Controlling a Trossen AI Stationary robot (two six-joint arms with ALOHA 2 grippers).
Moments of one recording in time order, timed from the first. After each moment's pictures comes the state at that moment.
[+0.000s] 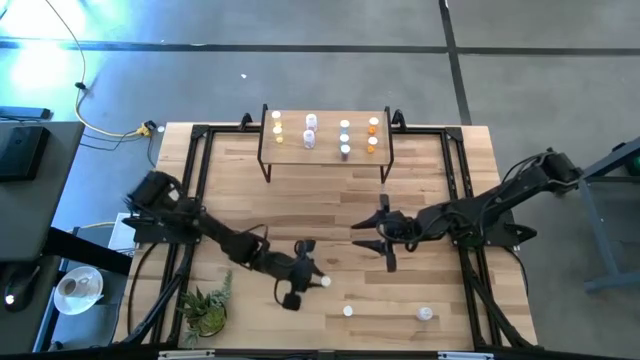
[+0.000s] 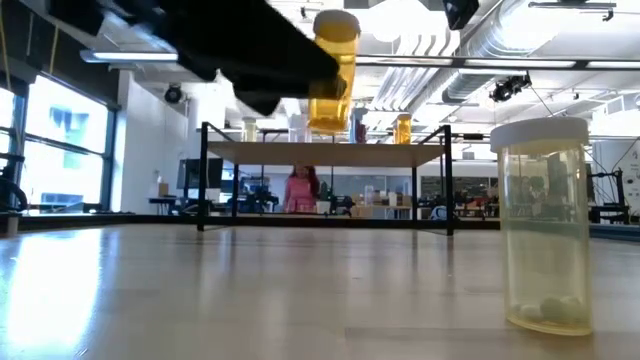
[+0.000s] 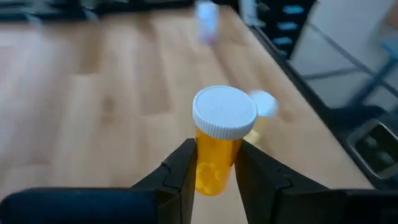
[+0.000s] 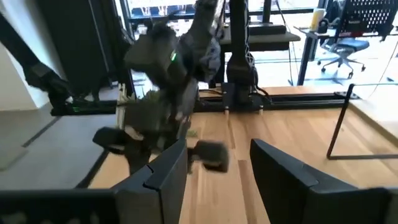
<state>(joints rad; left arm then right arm) -0.34 1.78 0.89 0.40 -0.19 -0.11 0.39 1.18 0.70 0.34 0.32 0.10</state>
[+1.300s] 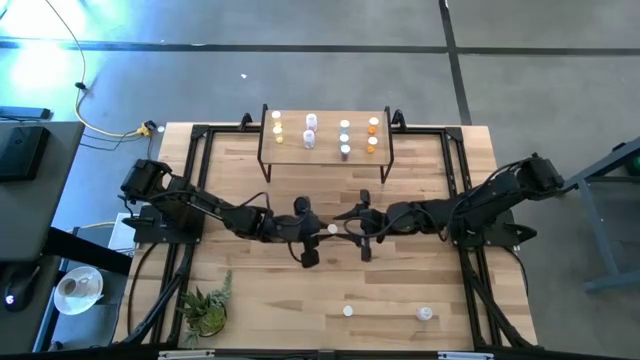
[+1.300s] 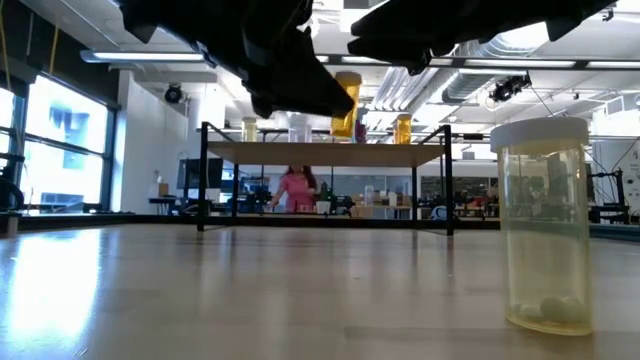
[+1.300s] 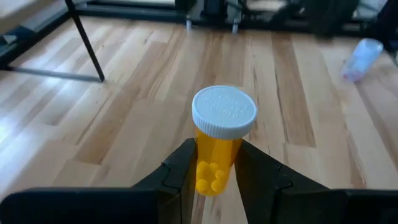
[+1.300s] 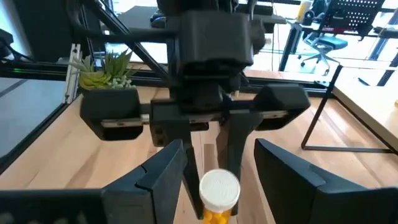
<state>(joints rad) -0.12 1.67 0.89 0.27 -0.37 -0.19 0.23 1.42 0.70 0.51 0.24 -0.03</state>
